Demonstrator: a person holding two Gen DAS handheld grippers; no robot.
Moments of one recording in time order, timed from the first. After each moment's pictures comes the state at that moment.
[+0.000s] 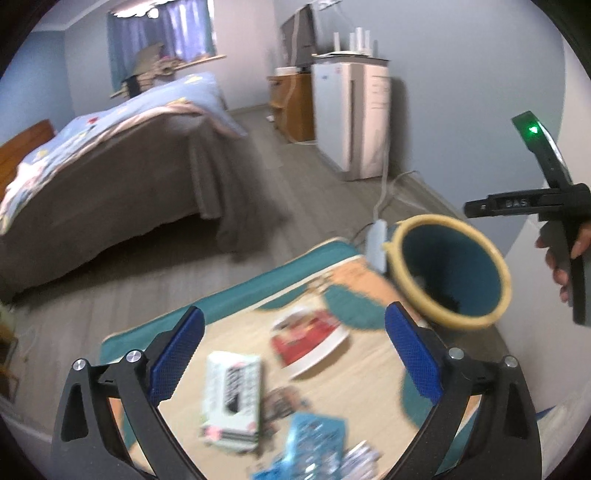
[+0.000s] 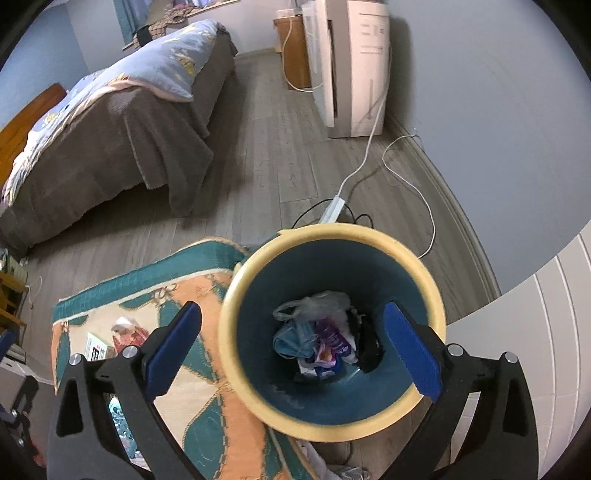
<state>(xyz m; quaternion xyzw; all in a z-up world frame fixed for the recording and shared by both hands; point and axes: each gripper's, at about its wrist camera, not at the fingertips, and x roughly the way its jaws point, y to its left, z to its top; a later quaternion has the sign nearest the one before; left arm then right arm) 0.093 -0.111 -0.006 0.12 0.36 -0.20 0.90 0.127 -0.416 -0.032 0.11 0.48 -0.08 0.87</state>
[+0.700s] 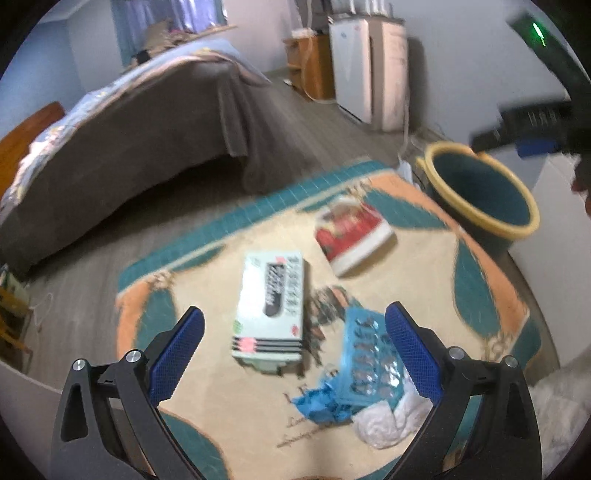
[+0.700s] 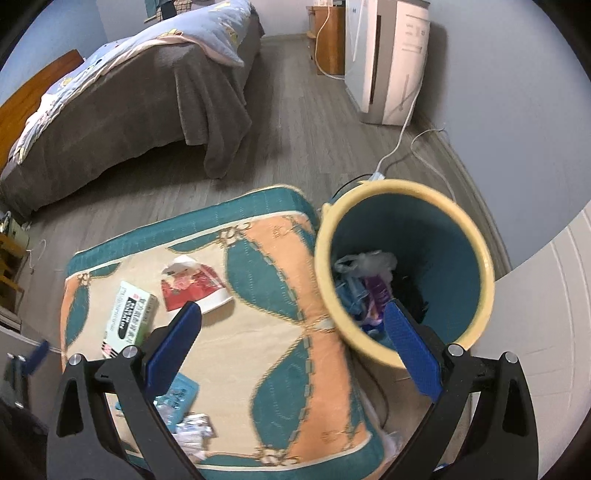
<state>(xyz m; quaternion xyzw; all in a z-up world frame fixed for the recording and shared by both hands) 0.051 -0.057 -0.083 0.15 0.42 -0.17 0.88 0.097 -0.293 -0.043 0.09 0.50 -0.06 0.86</state>
